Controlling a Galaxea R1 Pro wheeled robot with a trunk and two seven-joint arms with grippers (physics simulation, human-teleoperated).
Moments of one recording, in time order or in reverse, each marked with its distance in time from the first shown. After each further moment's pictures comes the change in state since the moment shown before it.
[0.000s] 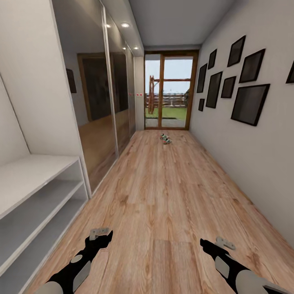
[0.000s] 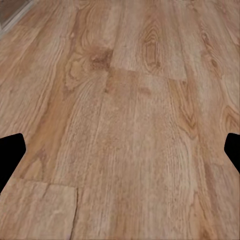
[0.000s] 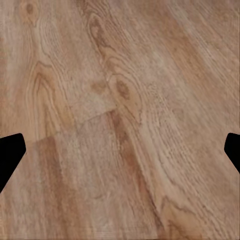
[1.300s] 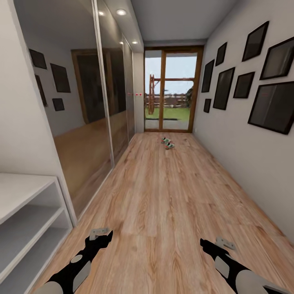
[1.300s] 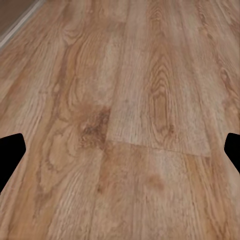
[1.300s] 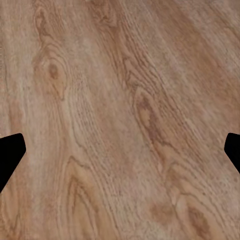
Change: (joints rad) left arm 0.000 0.000 0.000 0.000 0.000 0.000 0.000; right arm 0.000 0.000 0.000 0.000 0.000 0.000 0.000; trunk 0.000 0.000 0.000
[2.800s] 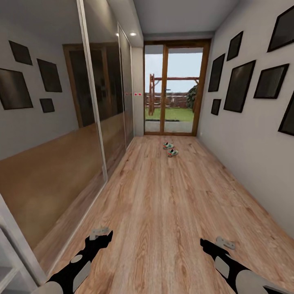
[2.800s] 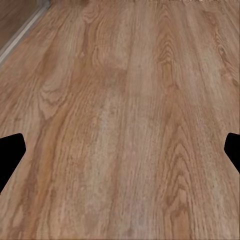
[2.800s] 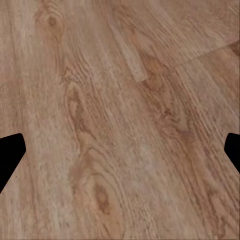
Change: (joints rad) left arm 0.000 0.000 0.000 0.000 0.000 0.000 0.000; right arm 0.000 0.000 0.000 0.000 0.000 0.000 0.000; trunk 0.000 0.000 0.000
